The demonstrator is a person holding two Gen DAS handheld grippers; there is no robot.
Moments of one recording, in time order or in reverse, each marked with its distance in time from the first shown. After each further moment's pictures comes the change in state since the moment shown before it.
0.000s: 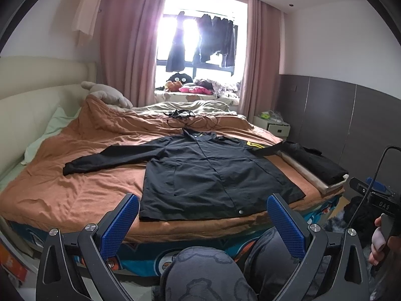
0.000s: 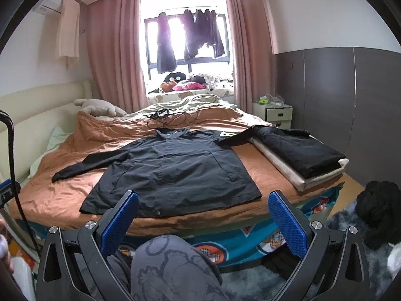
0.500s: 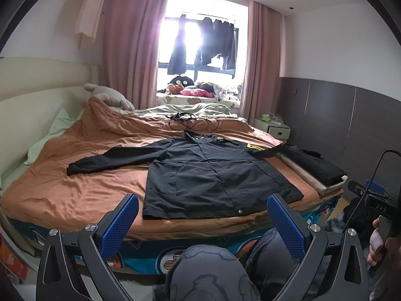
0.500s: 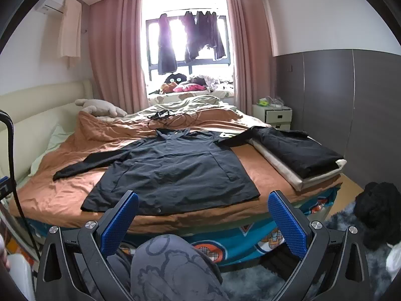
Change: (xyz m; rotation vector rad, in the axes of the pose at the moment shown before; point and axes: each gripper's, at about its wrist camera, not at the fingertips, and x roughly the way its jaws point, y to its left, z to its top) left arm -0.019 -0.001 -0.002 0.003 -0.019 0.011; right arm -0.012 -0.001 -0.003 -0.004 -0.009 0.004
